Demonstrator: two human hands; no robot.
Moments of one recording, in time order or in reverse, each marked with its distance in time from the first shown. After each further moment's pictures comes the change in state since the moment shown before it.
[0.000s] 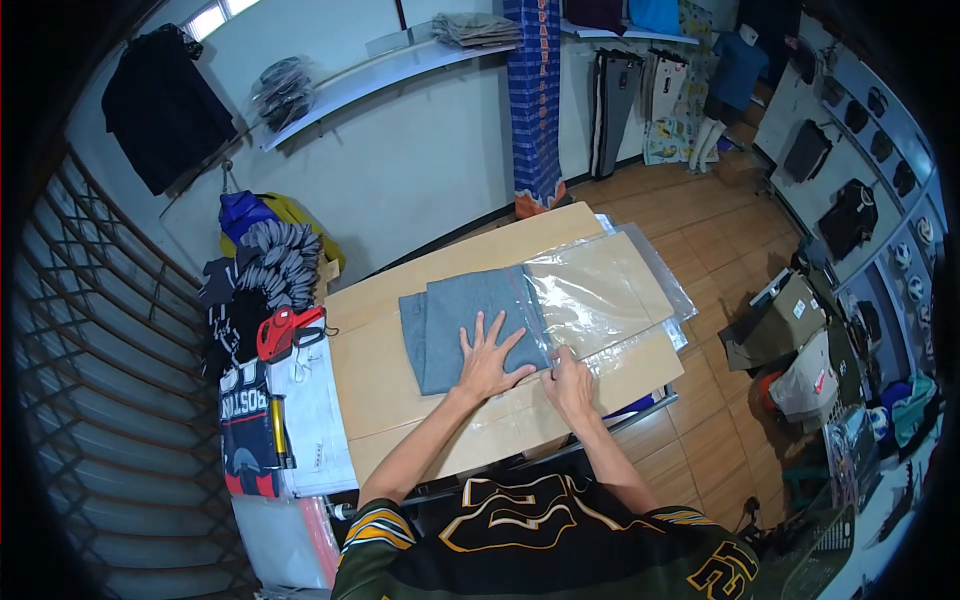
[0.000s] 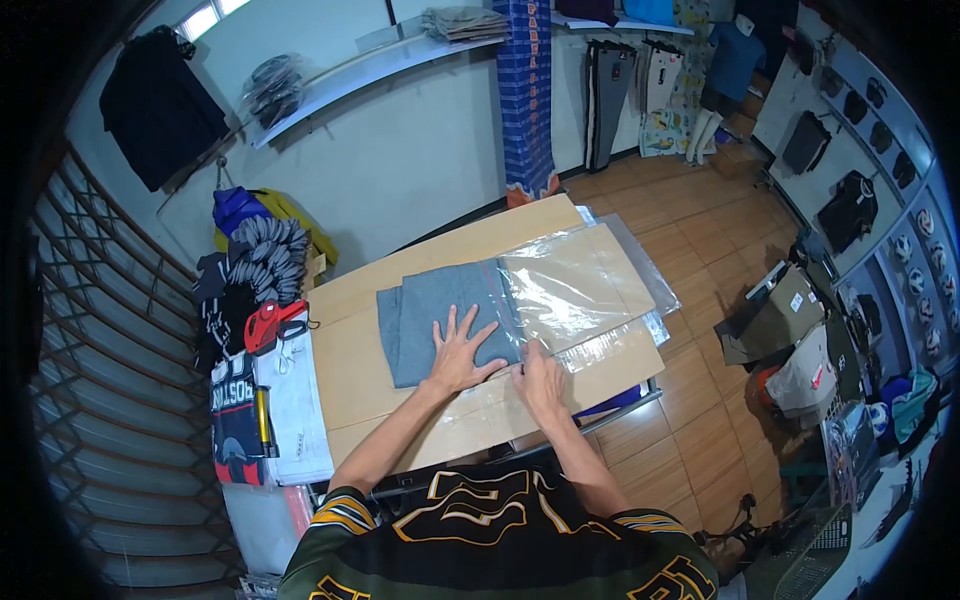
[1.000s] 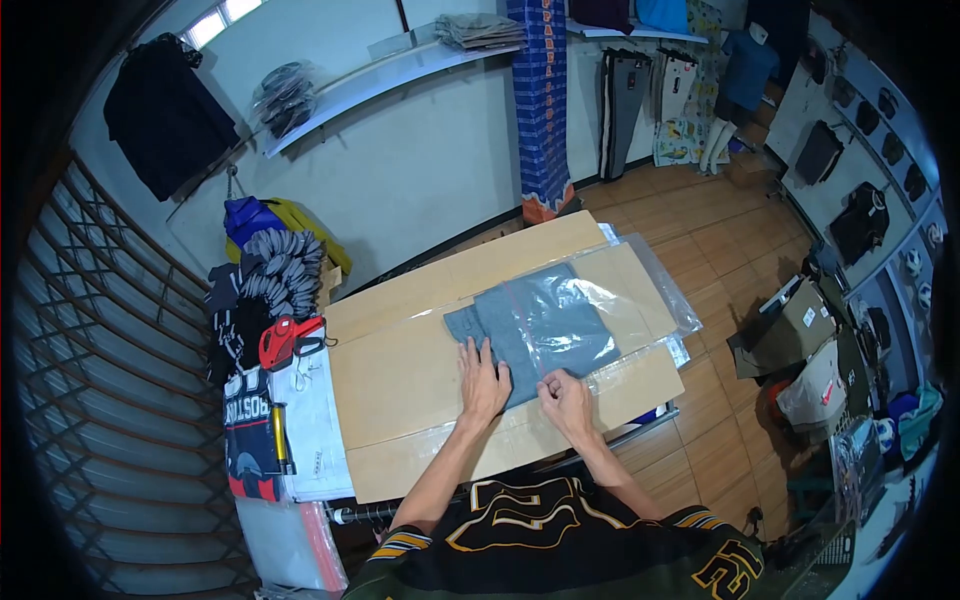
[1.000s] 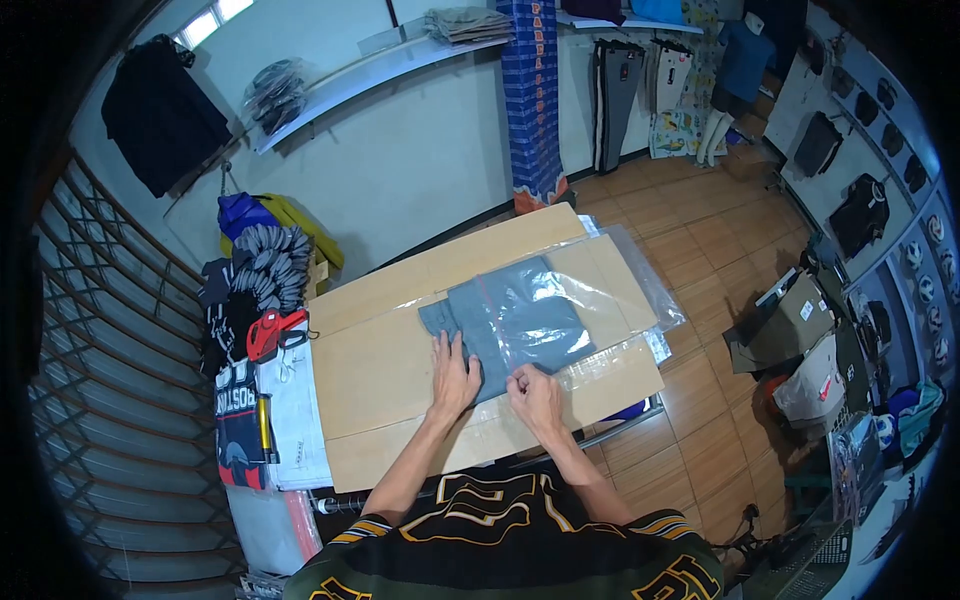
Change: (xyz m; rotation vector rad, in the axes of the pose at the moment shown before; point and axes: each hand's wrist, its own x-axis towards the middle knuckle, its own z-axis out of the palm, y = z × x) left_hand -0.001 0.006 0.037 -0.159 0.243 -0.372; right_hand 0.002 0.006 -0.011 0.293 -0.050 0.057
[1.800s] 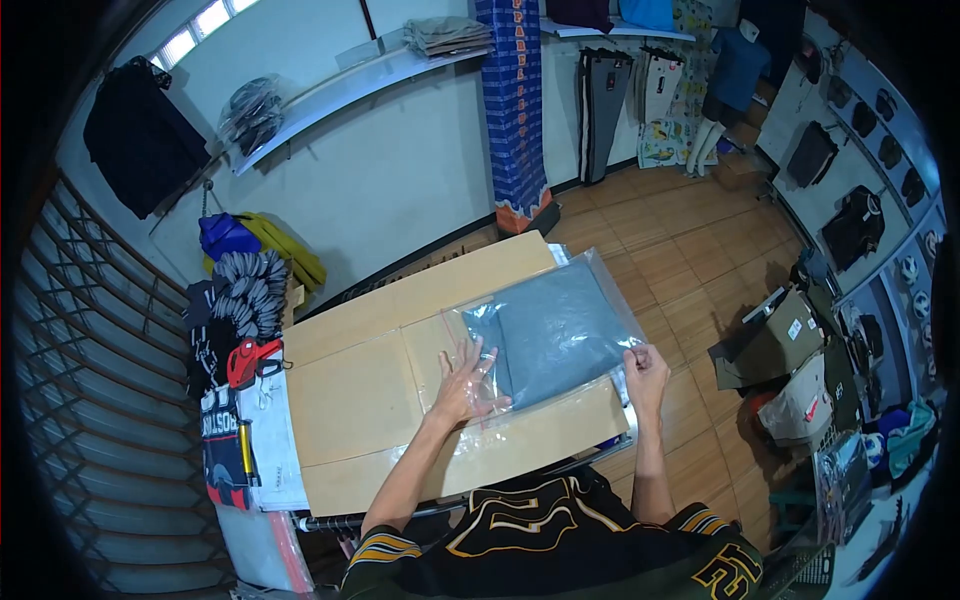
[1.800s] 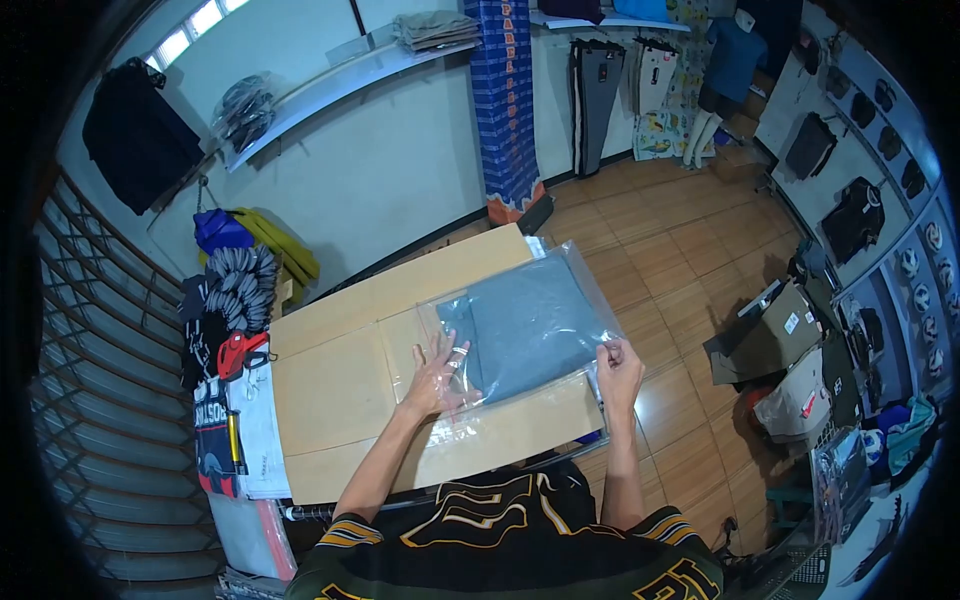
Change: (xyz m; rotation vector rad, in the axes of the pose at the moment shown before) left_hand 0.062 0.071 0.043 0.196 -0.375 0.310; right_hand 0.115 0.125 -0.213 0.140 0.388 0.087
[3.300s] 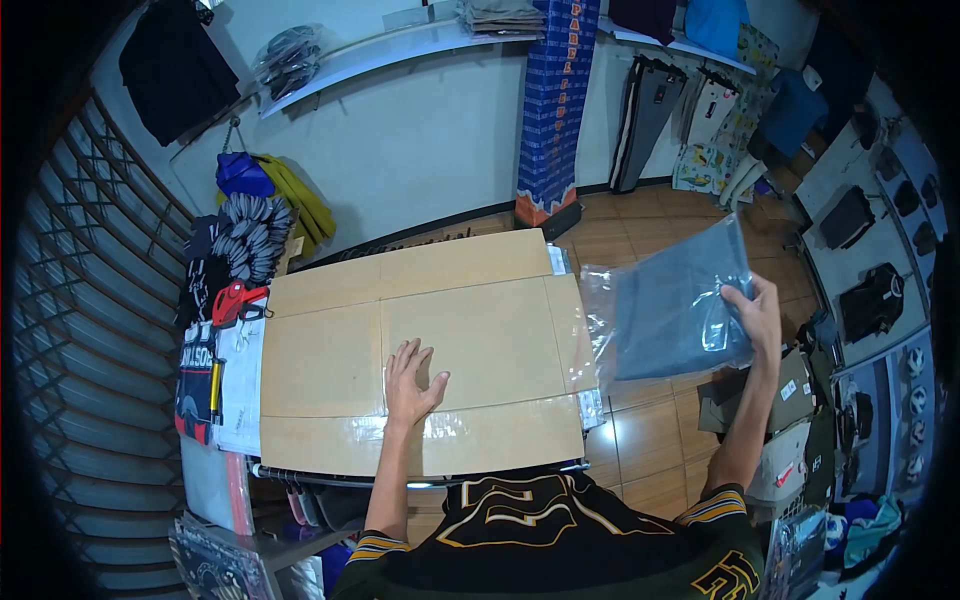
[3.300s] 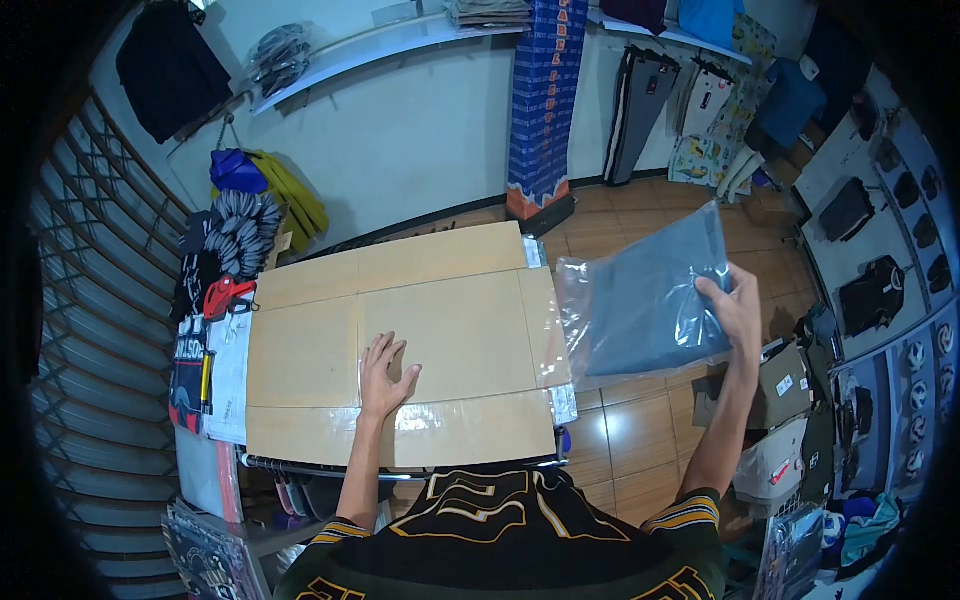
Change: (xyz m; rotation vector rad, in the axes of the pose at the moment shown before) left_hand -0.032 0.031 0.010 -0.141 0.509 -0.431; right_hand 0.259 -0.093 -0.149 0.036 -0.452 -0.175
